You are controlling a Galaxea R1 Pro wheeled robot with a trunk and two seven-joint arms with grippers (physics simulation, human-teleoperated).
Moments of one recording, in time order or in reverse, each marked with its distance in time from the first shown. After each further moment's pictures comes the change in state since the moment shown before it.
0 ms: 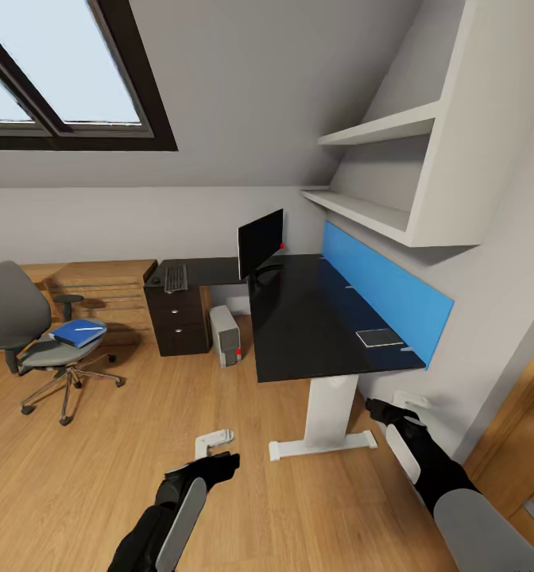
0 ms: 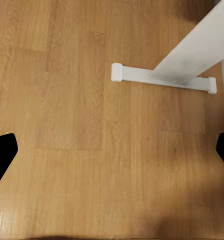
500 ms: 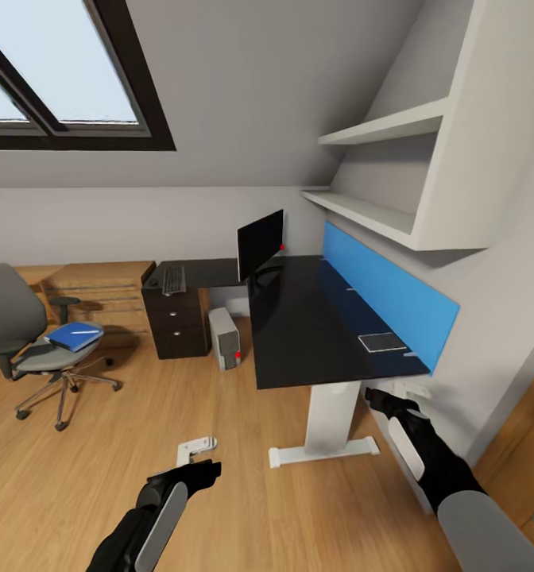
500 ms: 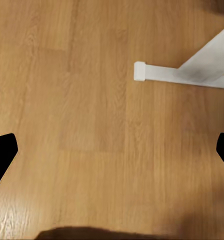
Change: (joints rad) left arm -0.005 0.094 -0.009 0.042 0.038 0.003 -0.002; right arm 0.018 -0.009 -0.002 -0.112 0.007 0.032 0.018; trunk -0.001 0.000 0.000
